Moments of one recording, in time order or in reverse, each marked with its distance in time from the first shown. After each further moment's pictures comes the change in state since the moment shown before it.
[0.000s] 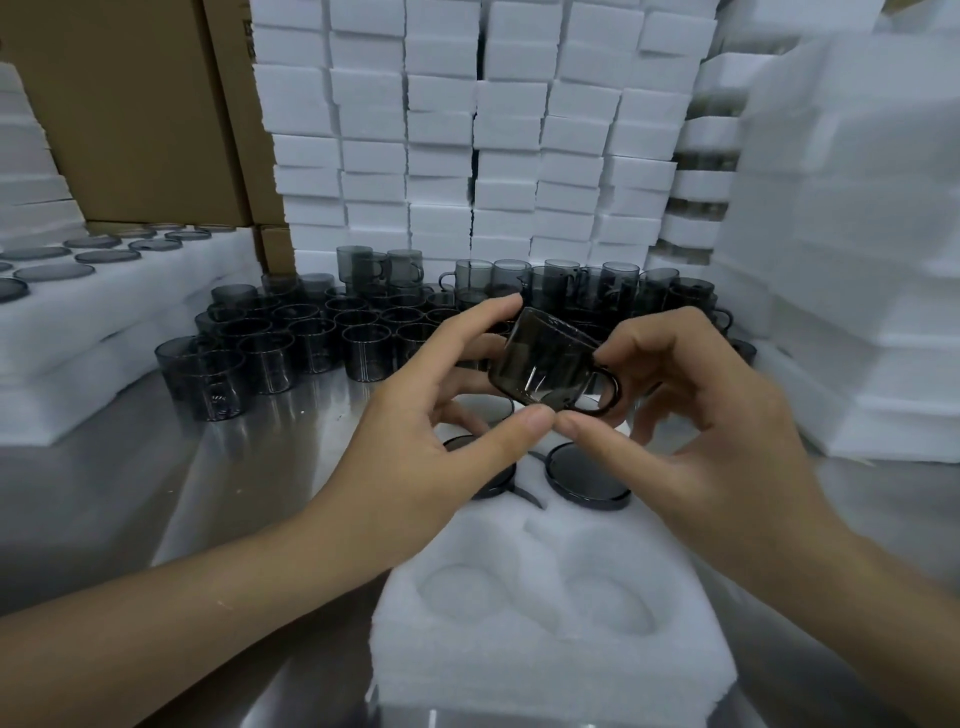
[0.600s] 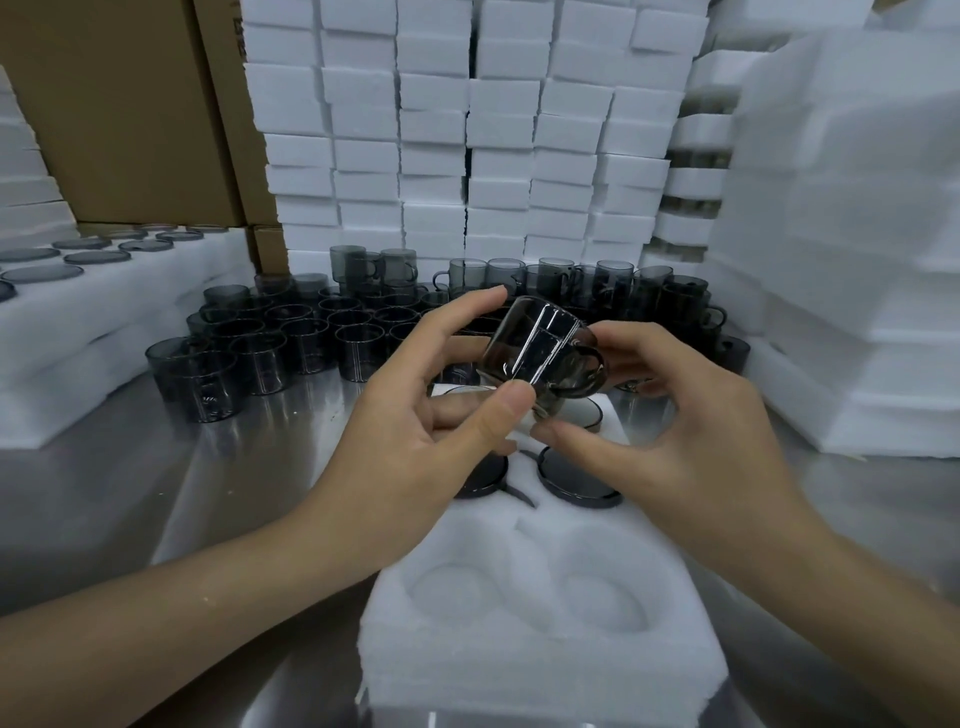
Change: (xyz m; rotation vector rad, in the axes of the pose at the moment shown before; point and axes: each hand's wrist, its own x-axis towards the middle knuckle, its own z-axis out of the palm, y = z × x) left_hand 0.002 0.002 0.005 -0.204 0.005 -0.055; right_hand 0.001 0.007 0.003 -0.075 -0.035 0.157
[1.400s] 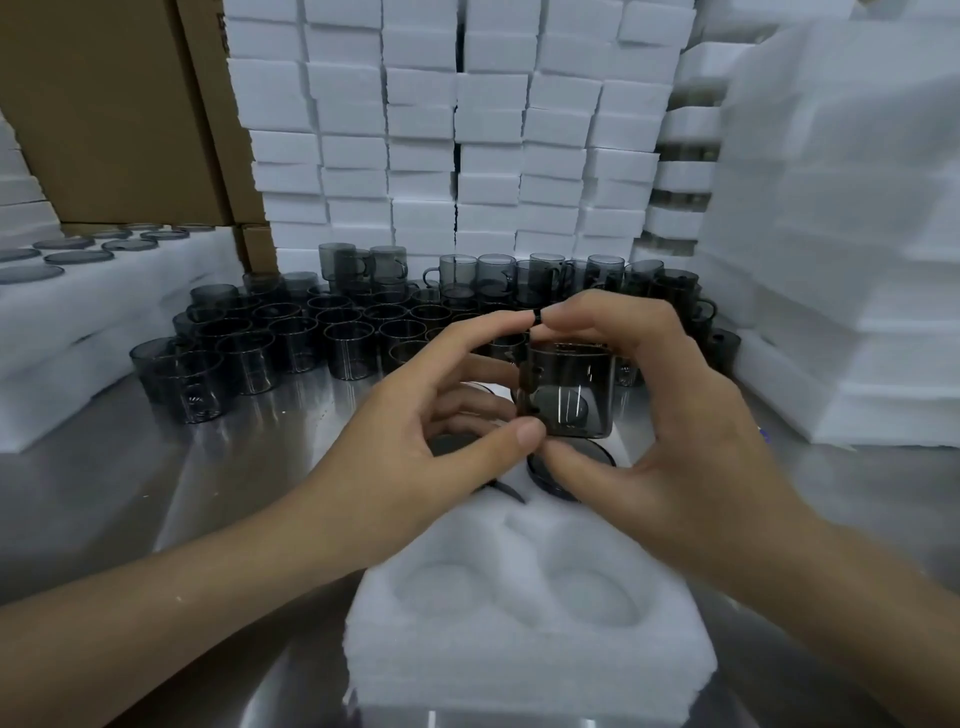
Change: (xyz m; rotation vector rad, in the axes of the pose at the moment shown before) left_hand 0.002 0.001 -0.004 0.118 -0.161 -0.018; right_hand -0.004 -0.005 -0.002 -0.060 -0.057 -0.330
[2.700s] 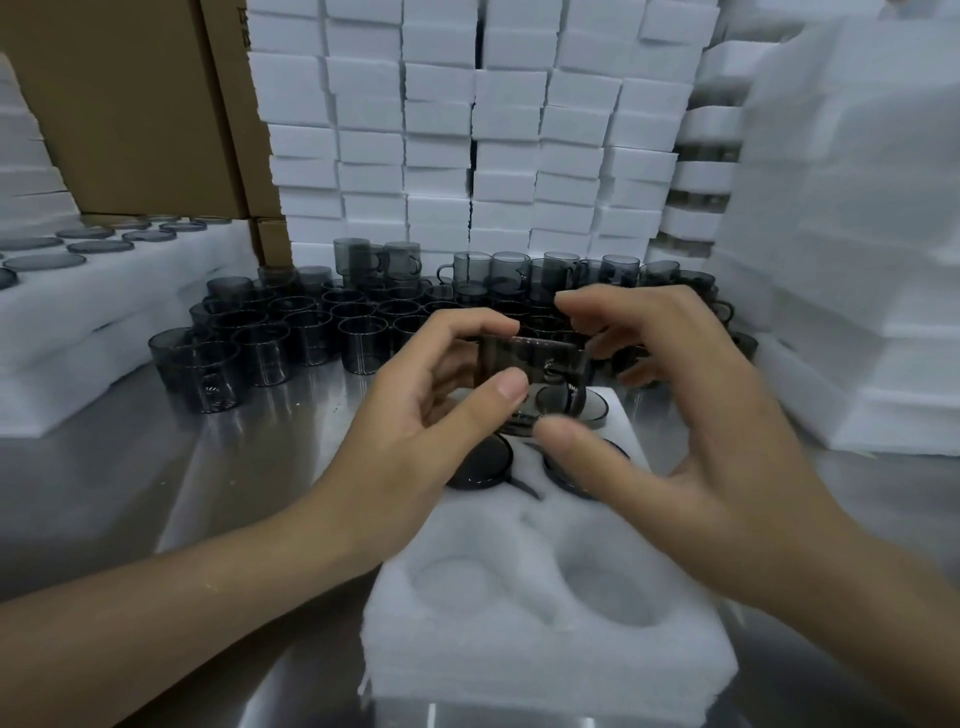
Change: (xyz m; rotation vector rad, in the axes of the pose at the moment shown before) left_hand -0.003 0.002 0.004 -0.076 0.161 -0.008; right_hand 0.005 -0.016 -0.007 0.023 -0.026 0.099
